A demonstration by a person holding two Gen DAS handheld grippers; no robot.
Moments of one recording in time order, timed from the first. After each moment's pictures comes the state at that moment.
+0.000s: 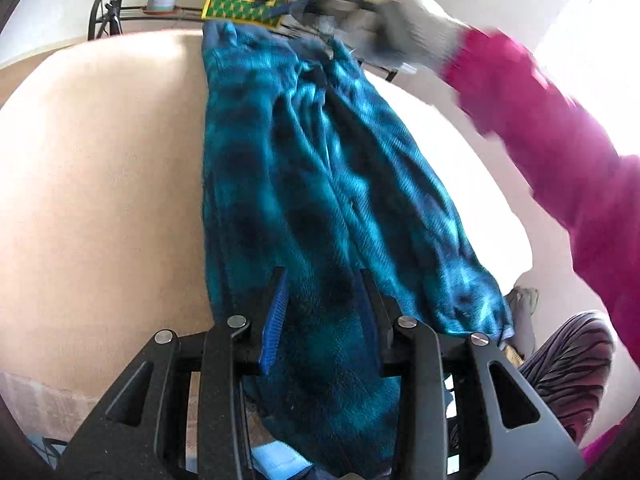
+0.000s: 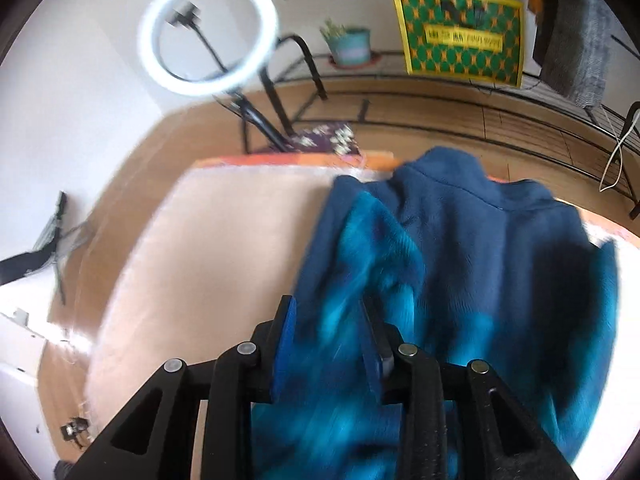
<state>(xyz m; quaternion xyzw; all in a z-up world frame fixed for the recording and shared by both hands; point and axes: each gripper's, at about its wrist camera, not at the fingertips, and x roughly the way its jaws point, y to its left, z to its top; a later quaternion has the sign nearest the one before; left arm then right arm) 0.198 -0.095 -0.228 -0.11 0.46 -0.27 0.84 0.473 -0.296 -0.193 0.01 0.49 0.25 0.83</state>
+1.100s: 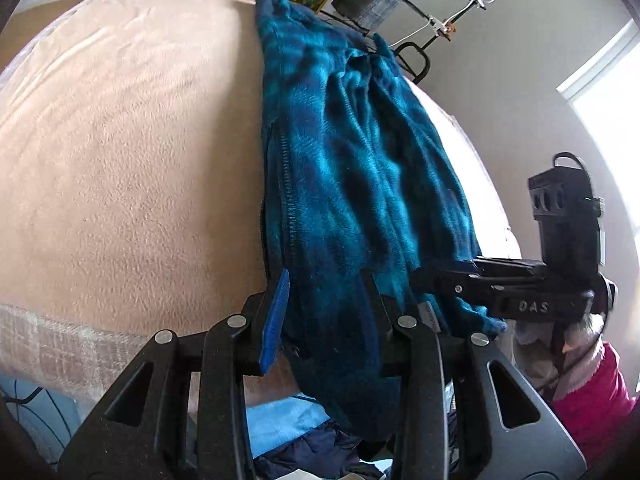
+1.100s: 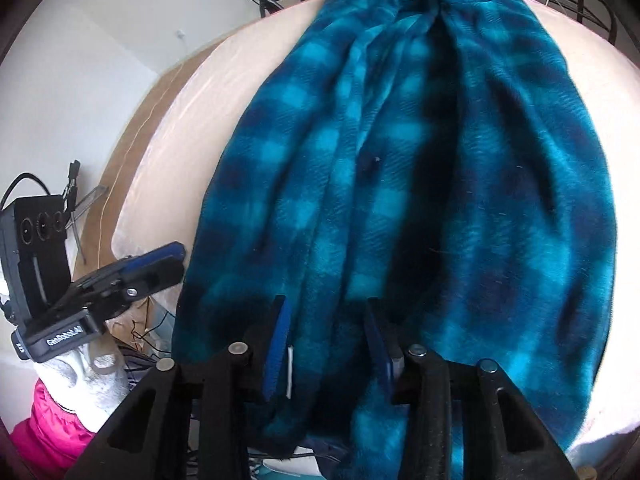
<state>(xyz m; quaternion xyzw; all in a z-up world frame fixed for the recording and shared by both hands) 0.179 -0.059 -0.252 -0.17 0.51 -0.23 0.81 0.156 -0.348 -0.299 0.06 0.59 0.23 0.77</state>
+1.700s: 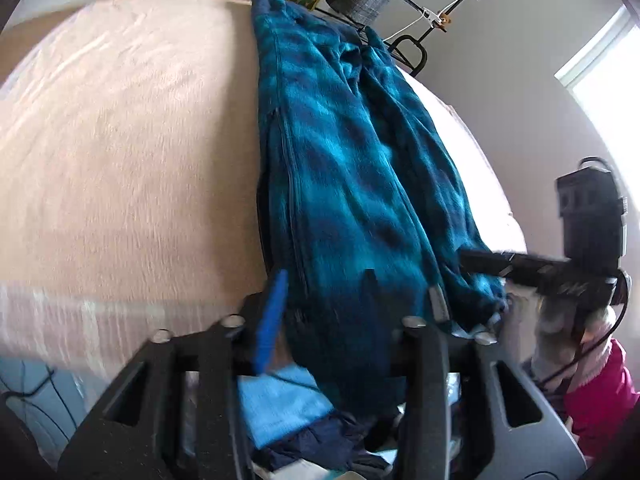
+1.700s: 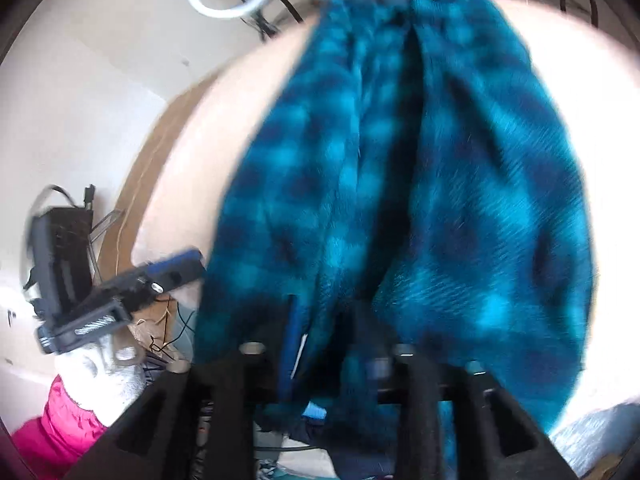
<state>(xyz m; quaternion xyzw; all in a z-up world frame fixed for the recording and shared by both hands) 0.153 -0.062 -0.248 -0.16 0.51 -0.24 0.81 0.102 -0.405 -0.266 0.09 0.54 0.23 0.80</state>
